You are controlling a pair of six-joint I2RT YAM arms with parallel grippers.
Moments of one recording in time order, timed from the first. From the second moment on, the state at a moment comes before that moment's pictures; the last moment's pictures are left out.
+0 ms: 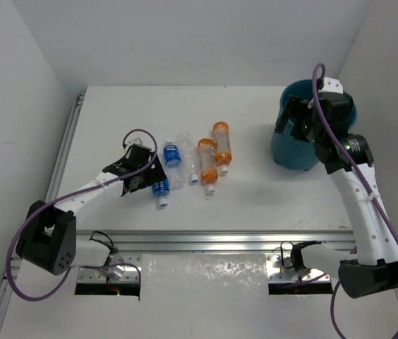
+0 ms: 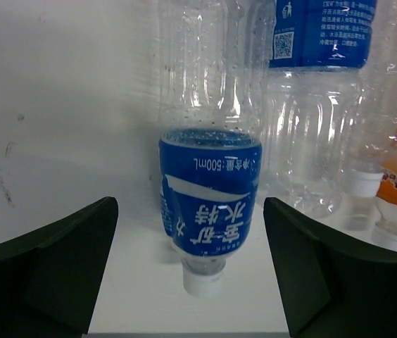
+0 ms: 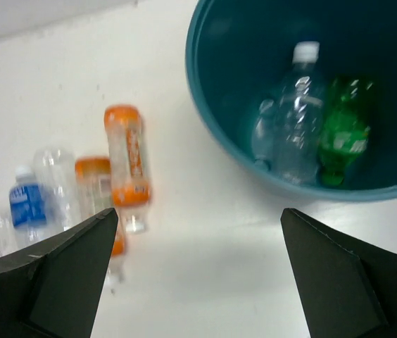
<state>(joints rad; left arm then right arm) -0.37 1.28 0.75 -0.41 -0.18 -0.71 0.16 1.18 1.43 -0.74 0.20 0.32</state>
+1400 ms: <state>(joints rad) -0.38 0.61 0.52 -0.27 0.07 -0.69 0.68 1.48 1.20 -0.14 -0.42 0.59</state>
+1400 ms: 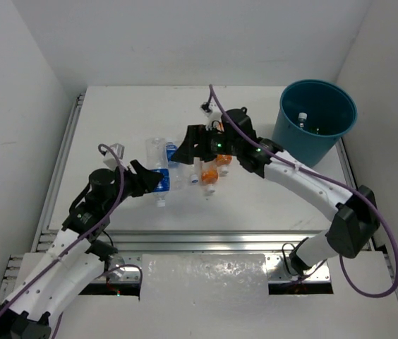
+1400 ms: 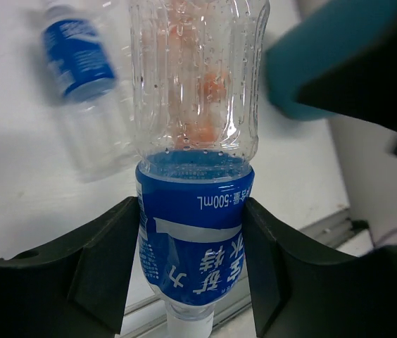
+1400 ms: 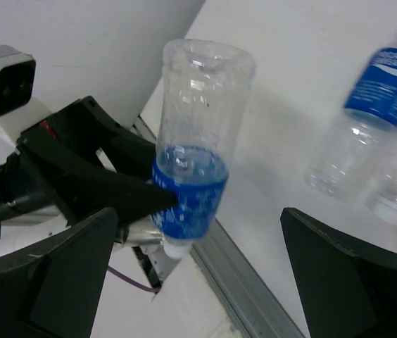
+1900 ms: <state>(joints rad) -0.38 0.54 0.53 -0.14 0.30 -0.67 0.82 1.69 1.38 -0.01 -0.40 0.67</state>
